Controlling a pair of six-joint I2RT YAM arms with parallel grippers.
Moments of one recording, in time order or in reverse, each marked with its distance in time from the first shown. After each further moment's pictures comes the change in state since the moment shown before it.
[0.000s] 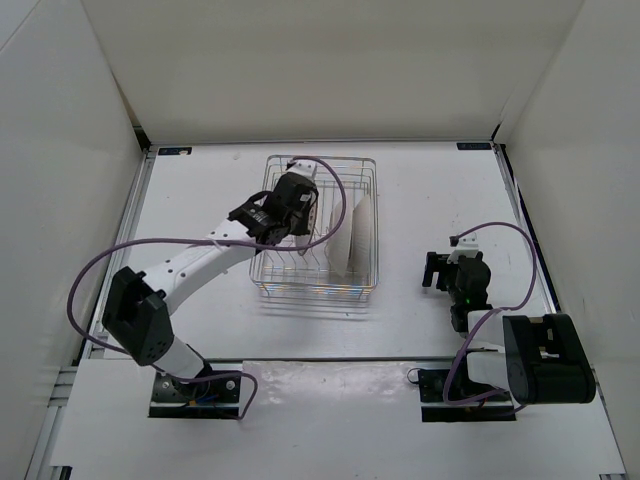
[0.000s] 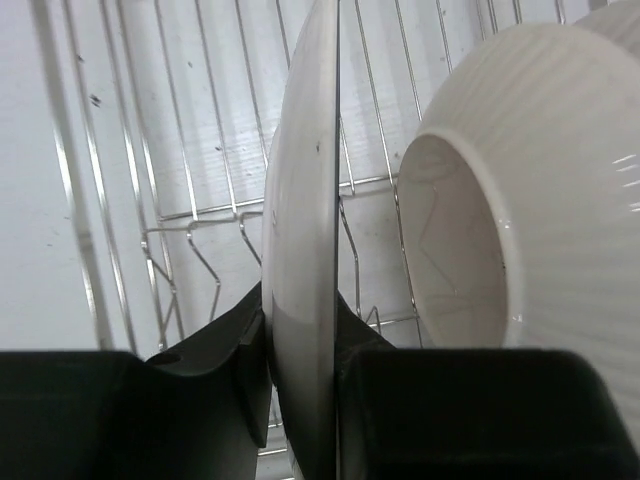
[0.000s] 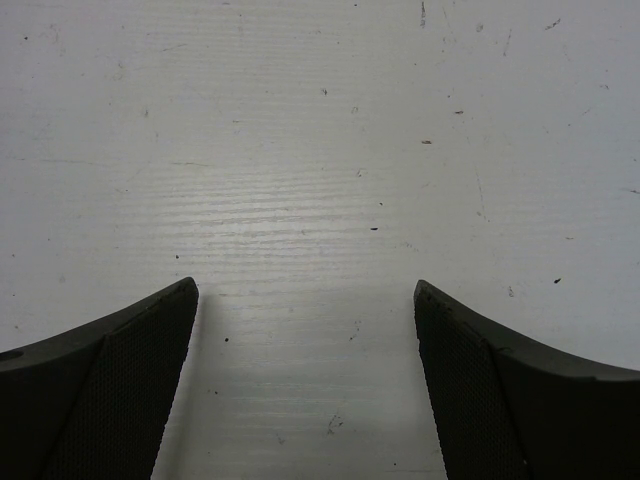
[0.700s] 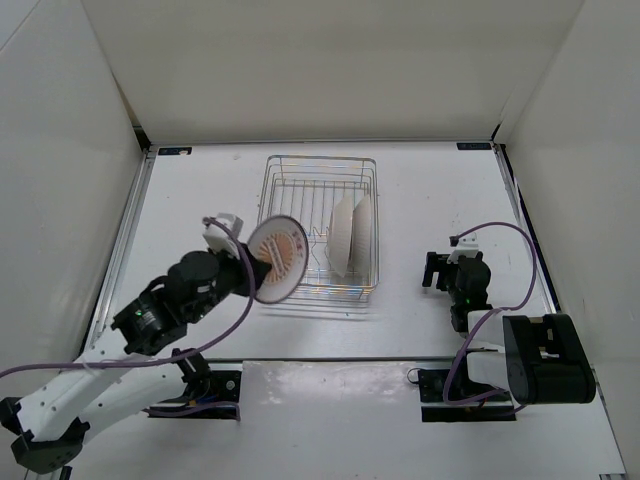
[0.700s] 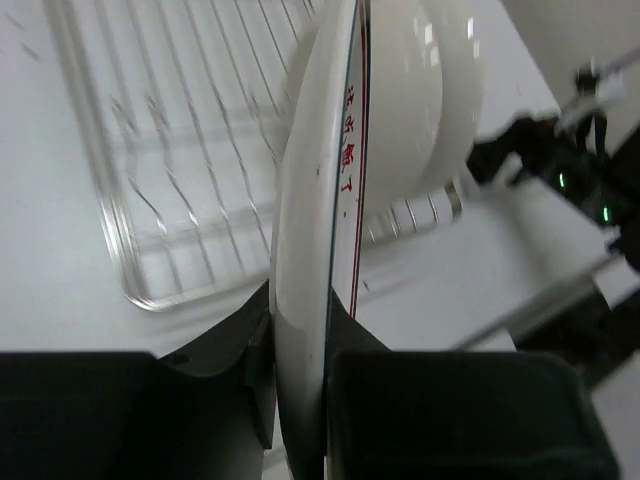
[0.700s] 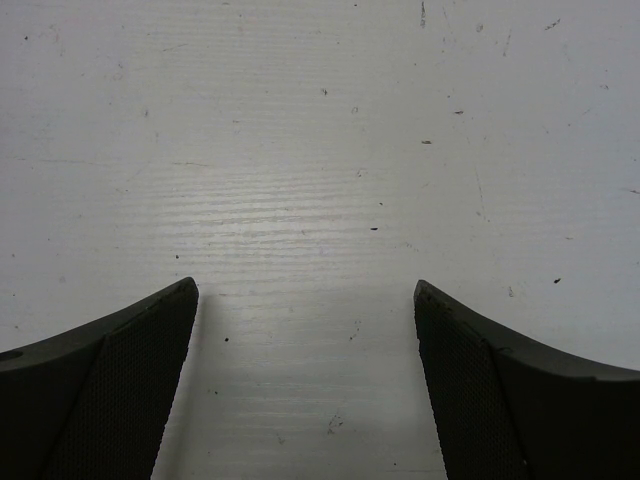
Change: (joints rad) left arm -0.154 -0.877 -0.364 -0.110 -0.026 -0.133; right arm 0.000 0.000 0.000 0.000 0.000 0.000
